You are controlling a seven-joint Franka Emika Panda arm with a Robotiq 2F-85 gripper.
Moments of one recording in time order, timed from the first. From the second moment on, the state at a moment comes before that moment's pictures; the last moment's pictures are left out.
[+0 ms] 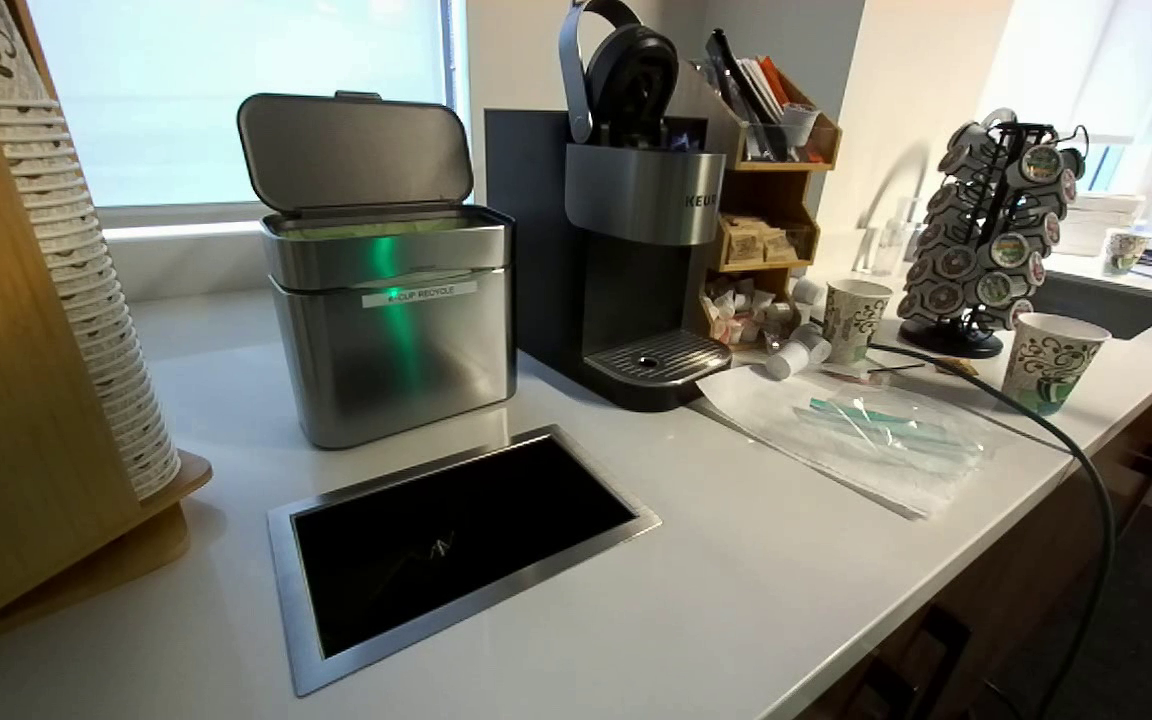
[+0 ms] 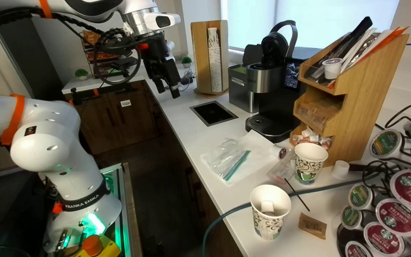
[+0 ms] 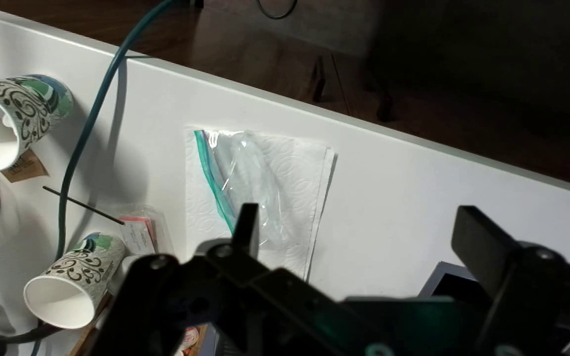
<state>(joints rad) 0.02 -0.97 -0.03 -2.65 -0.08 1.84 -0.24</state>
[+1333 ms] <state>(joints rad) 0.02 -0.97 -0.03 -2.65 -0.08 1.84 -0.24</state>
